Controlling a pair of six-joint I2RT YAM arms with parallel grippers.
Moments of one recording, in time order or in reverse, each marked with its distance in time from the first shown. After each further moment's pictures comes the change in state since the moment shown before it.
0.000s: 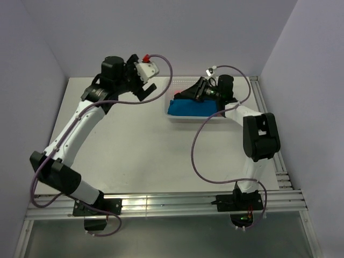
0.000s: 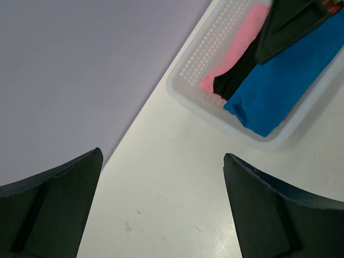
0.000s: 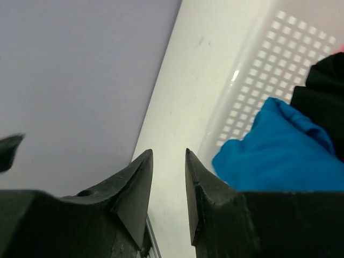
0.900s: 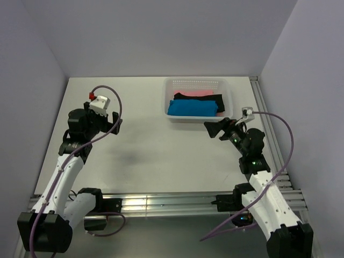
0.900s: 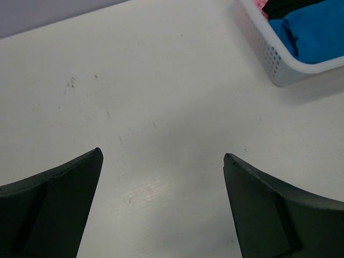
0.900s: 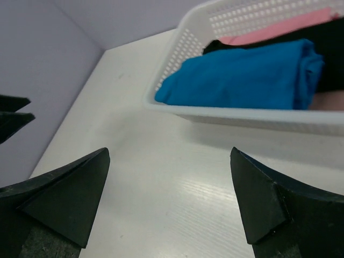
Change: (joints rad) left arm 0.384 -0.631 -0.930 0.330 0.021 -0.511; right arm -0.039 -1.201 -0.810 -0.216 0.483 -0.369
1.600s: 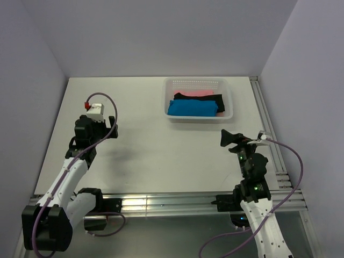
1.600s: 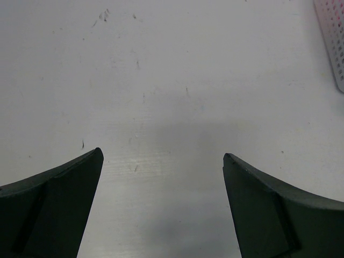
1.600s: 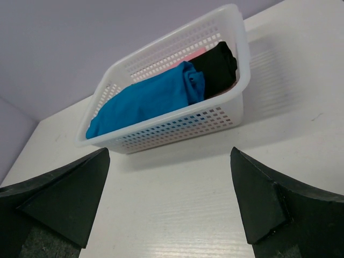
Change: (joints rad) left arm 0.003 0.011 -0.196 0.133 -0.248 -0.183; right arm 0.000 -0.552 -0.248 -0.231 0.446 -0.024
